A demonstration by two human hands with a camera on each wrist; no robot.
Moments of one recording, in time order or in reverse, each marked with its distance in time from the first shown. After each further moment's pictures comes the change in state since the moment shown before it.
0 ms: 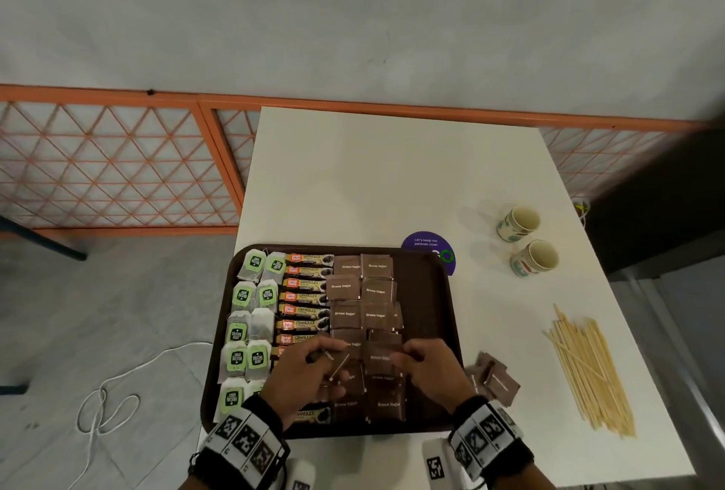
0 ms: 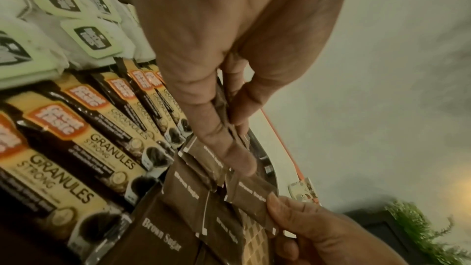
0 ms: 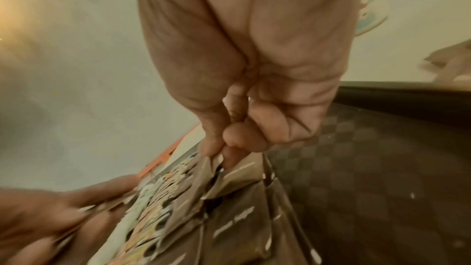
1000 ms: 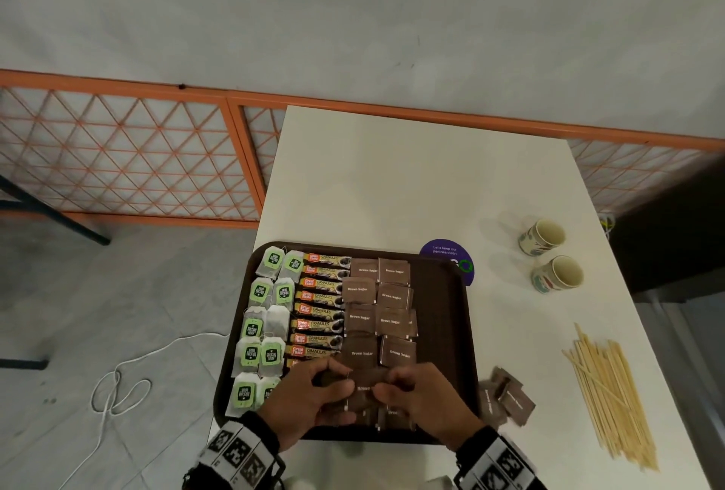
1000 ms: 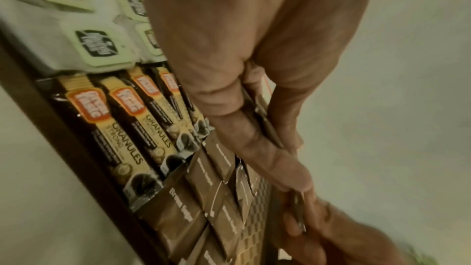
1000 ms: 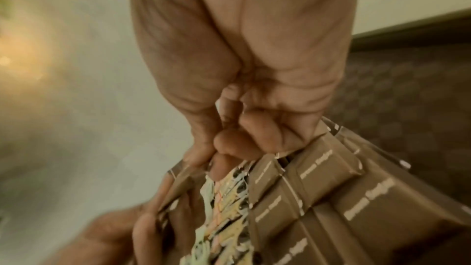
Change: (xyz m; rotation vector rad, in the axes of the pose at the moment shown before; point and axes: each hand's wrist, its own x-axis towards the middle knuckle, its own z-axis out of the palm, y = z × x) left_hand -0.010 -0.016 -0.013 -0.186 -0.115 -0.102; right_hand -0.030 -0.034 0.015 0.141 -0.246 -0.085
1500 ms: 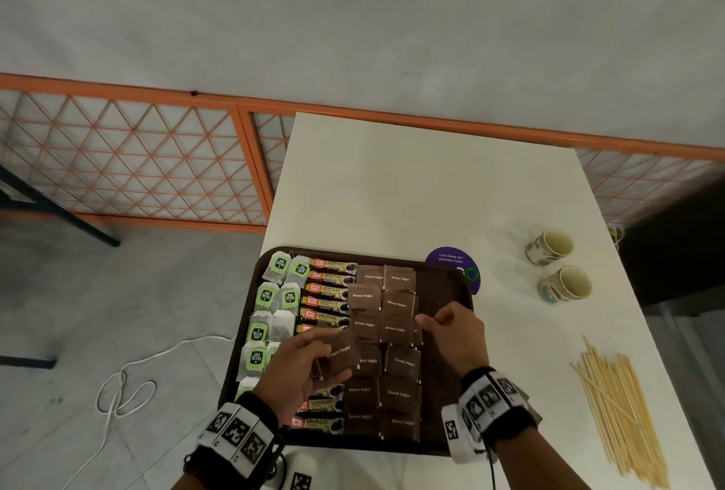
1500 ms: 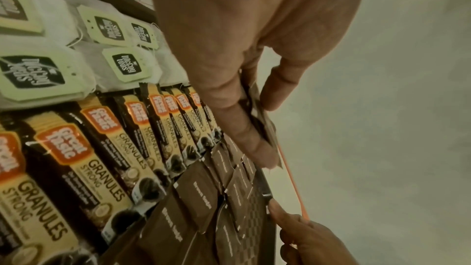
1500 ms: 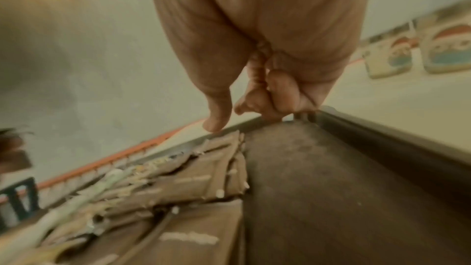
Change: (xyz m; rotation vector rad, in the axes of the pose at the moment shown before) left_hand 0.012 0.028 -0.009 -0.259 0.097 0.117; right_hand 0.066 -0.004 -0.058 -0.270 0.583 0.137
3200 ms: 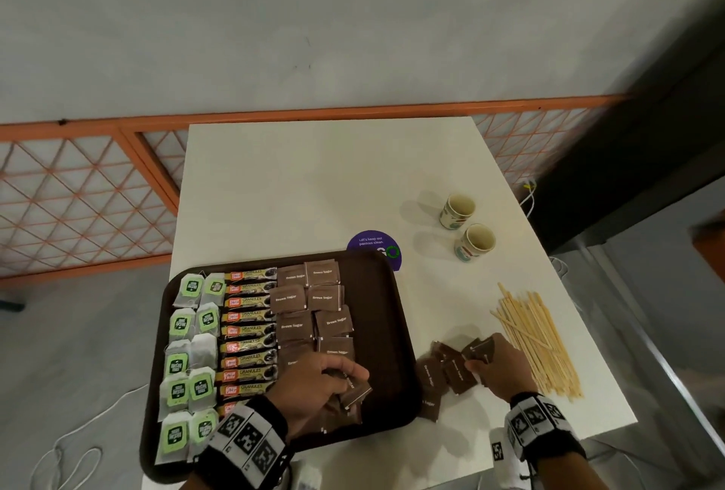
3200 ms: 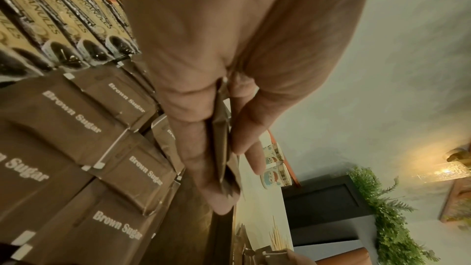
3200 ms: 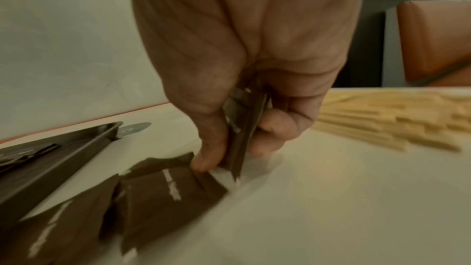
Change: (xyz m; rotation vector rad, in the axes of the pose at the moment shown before) left_hand 0.008 -0.046 0.093 0.803 -0.278 -0.115; right_hand -0.027 0.194 -0.084 -0.105 0.011 0.289
